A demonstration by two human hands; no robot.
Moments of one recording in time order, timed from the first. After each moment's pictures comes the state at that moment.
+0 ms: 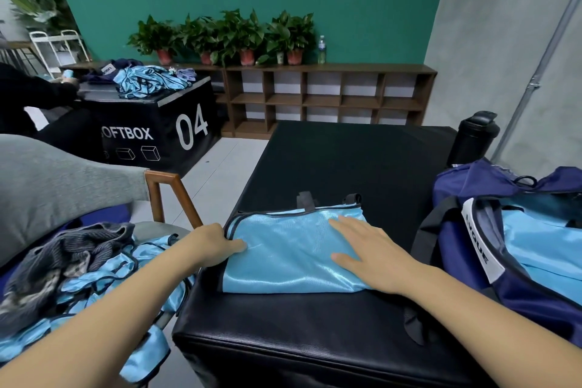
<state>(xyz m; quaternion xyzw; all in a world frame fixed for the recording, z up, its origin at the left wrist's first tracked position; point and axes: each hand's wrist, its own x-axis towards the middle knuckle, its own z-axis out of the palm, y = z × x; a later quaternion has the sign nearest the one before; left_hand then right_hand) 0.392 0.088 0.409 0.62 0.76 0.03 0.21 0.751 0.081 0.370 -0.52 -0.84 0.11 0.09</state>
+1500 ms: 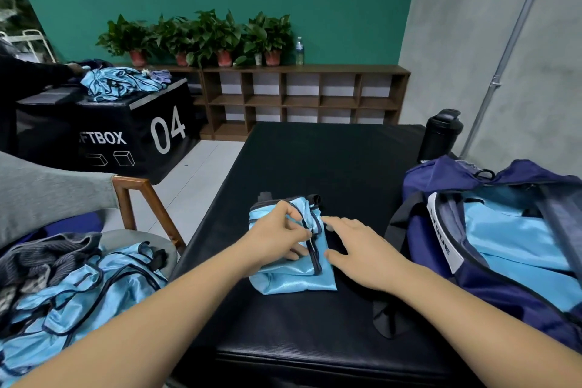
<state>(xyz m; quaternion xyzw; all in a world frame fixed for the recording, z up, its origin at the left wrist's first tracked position) 0.545 0.077 0.417 0.61 0.53 0.30 0.50 0.768 0.062 0.391 -0.56 -0.81 0.12 0.13</state>
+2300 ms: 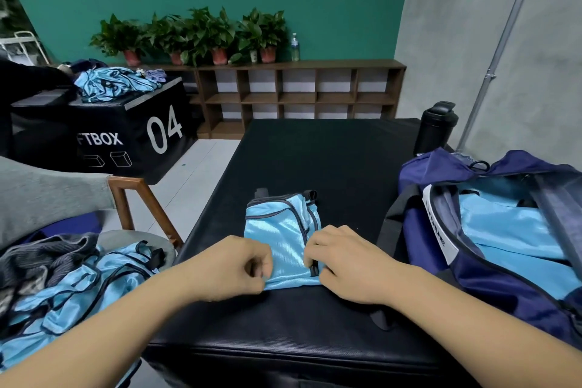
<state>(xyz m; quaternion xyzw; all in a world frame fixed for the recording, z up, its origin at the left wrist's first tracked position) 0.471 0.043 0.416 0.85 0.45 0.07 0.25 0.754 0.038 0.396 -0.43 -0.90 0.06 0.06</state>
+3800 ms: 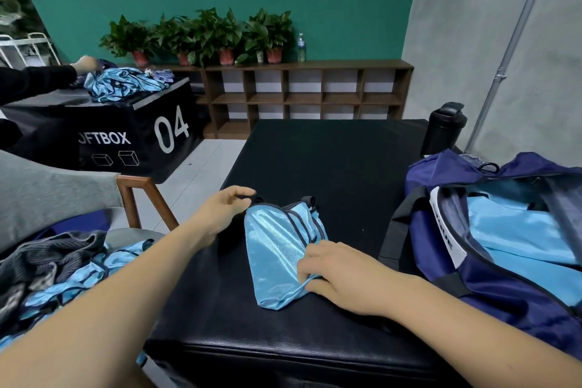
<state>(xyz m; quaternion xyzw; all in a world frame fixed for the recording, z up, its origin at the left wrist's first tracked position) 0.437 0.155 0.384 0.59 0.58 0.37 0.42 0.739 0.031 0.390 -0.37 -0.92 0.10 0.09</state>
